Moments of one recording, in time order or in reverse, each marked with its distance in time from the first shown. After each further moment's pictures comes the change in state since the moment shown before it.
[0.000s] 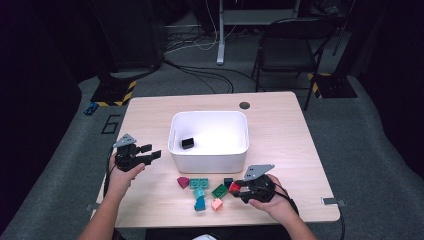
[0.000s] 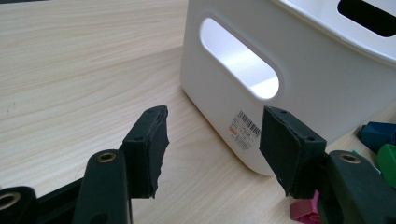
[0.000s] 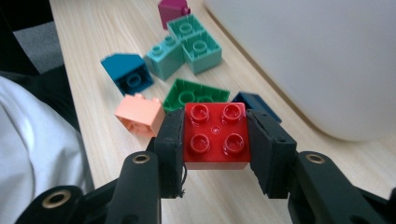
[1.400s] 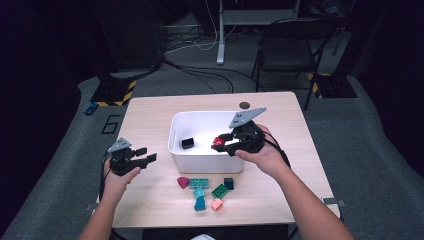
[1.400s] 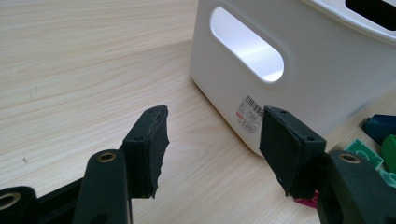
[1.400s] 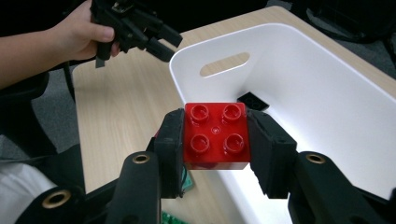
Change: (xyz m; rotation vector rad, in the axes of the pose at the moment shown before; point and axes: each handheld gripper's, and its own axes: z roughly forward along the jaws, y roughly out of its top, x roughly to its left) left arm 0.001 -0.011 -0.015 -0.002 0.035 -0.013; right arm -0.031 0.151 -0.044 -0.101 0.029 -0.064
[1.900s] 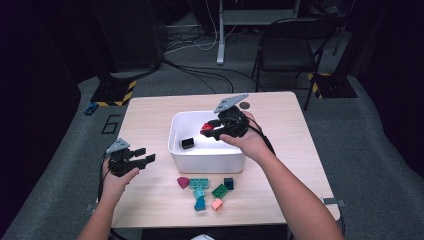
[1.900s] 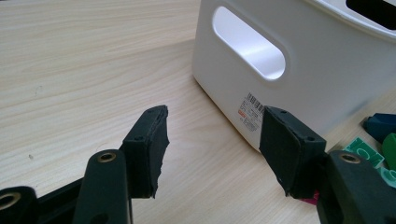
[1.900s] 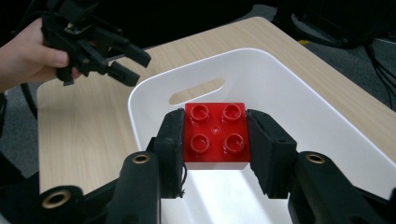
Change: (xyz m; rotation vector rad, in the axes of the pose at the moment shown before) left arm 0.002 -0.002 -0.003 -0.007 0.002 0.001; right arm -0.025 0.032 0.039 0.001 -0.050 0.008
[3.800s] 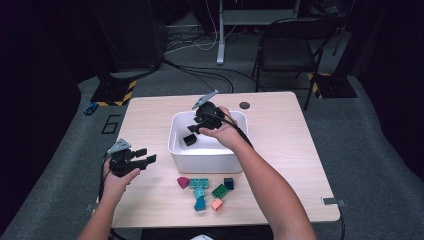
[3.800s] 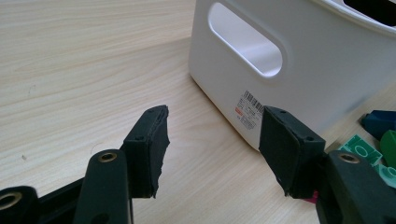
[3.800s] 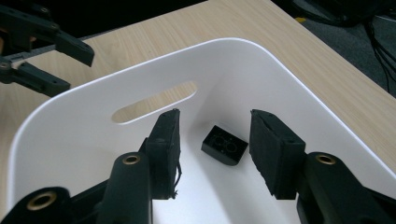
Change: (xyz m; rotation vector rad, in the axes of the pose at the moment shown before) left arm -0.002 -0.001 0.002 0.008 -0.007 0.008; right arm -0.026 0.013 0.087 0.104 -0.036 -0.004
